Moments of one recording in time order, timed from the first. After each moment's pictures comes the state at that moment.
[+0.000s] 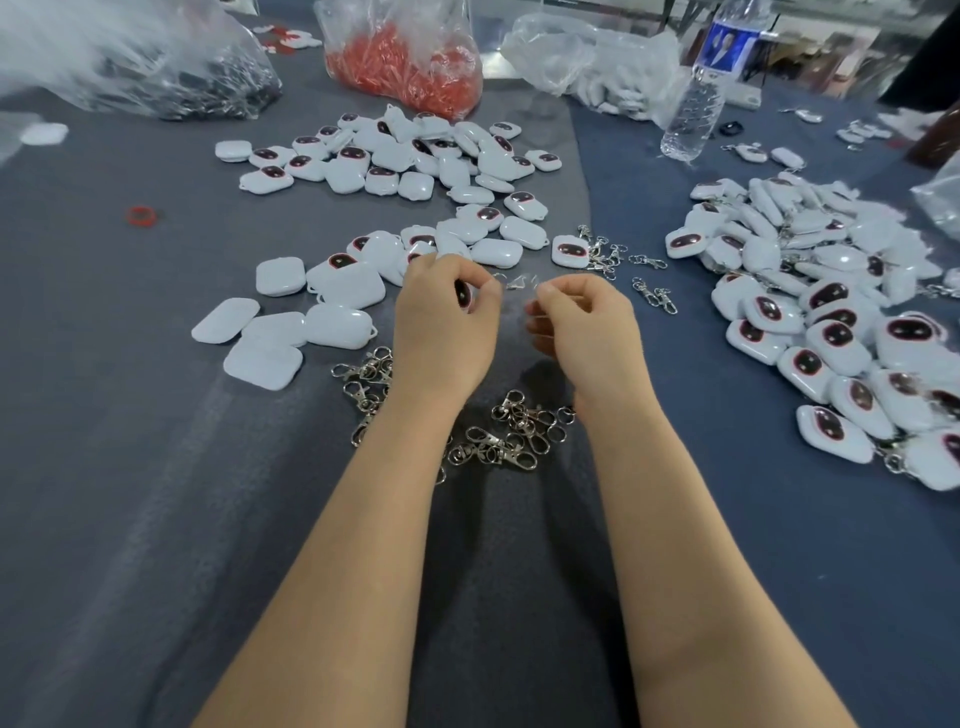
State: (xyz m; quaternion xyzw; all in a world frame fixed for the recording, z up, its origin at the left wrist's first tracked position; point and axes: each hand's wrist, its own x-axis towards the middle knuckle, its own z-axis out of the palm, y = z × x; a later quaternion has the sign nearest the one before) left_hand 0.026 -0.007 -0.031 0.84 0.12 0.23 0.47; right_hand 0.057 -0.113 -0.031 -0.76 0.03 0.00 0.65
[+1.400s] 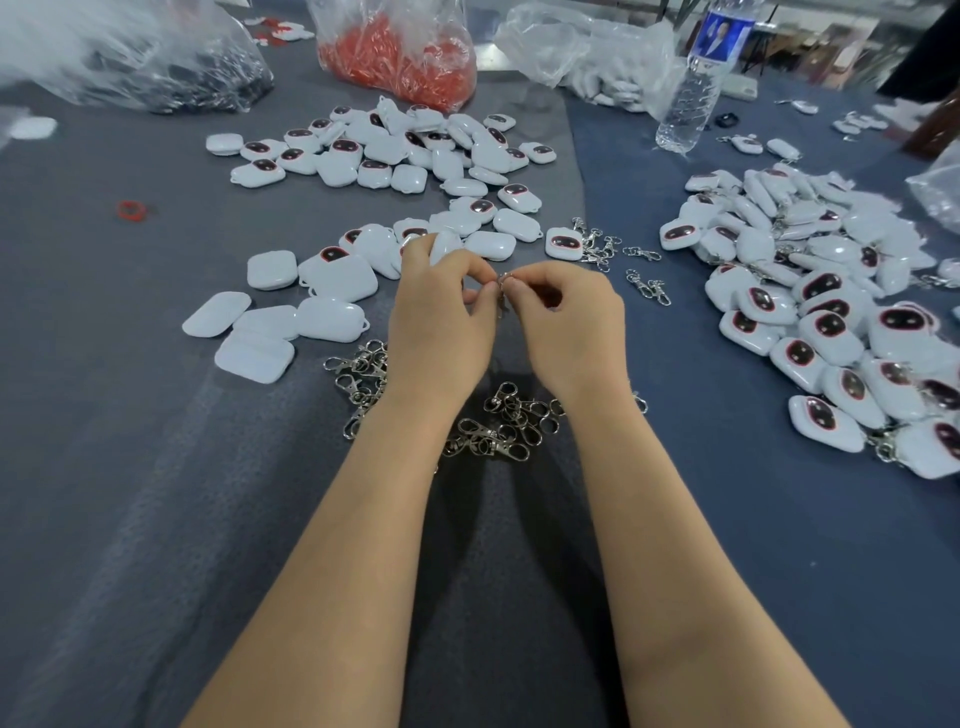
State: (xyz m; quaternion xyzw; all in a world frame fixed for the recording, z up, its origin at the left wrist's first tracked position) left_hand 0.028 -0.010 -0.040 0.86 0.08 0.25 0.43; right_hand 0.052 -0.110 -0.030 -0.87 -0.10 -0.11 0.47
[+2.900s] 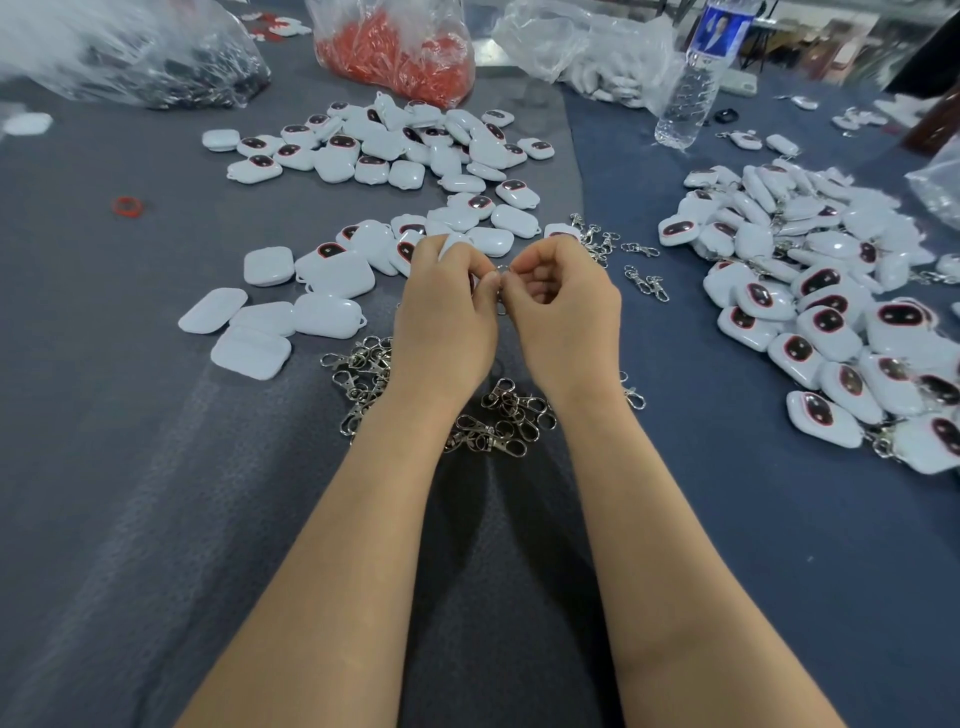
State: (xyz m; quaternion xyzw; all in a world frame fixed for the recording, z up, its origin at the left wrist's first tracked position) left_hand 0.027 -0.014 -0.035 0.87 0.07 0.25 0.42; right_hand 0.043 -0.105 -0.028 -0.80 -0.11 -0.15 0.57
